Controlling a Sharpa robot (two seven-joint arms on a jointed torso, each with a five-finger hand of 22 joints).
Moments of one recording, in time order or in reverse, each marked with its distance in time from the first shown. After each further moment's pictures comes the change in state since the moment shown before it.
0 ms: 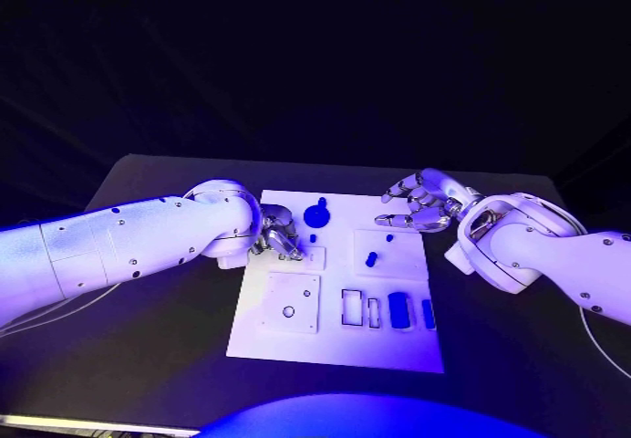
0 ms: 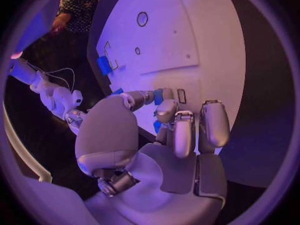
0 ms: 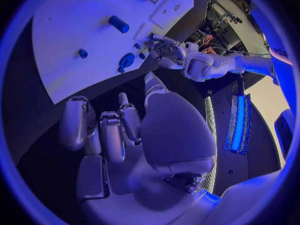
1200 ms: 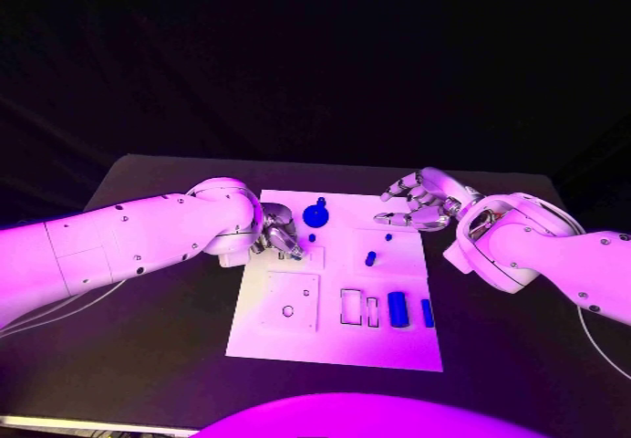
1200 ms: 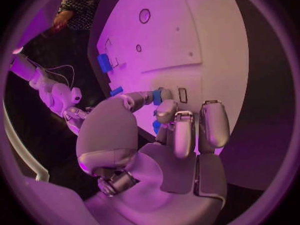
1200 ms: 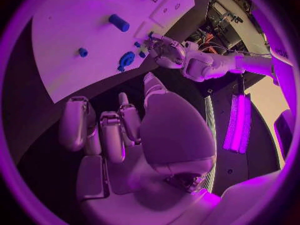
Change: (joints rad) left arm 0.003 0.021 0.001 -0.032 0.032 0.010 -0.007; left_hand -0.041 0.041 -0.016 -0.016 -0.008 0.022 -0.010 -0.008 0.172 0.008 0.000 0.000 0.009 0.004 -0.004 0.000 0.000 0.000 0.004 -0.004 0.000 0.005; right arm -0.004 -0.001 0.000 0.000 0.000 -0.017 0.003; right_hand 0.005 0.005 0.006 0.000 0.000 0.001 0.001 0.004 -0.001 0.004 -0.004 0.004 0.001 0.000 0.000 0.000 0.000 0.000 0.004 -0.004 0.000 0.001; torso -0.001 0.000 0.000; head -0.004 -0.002
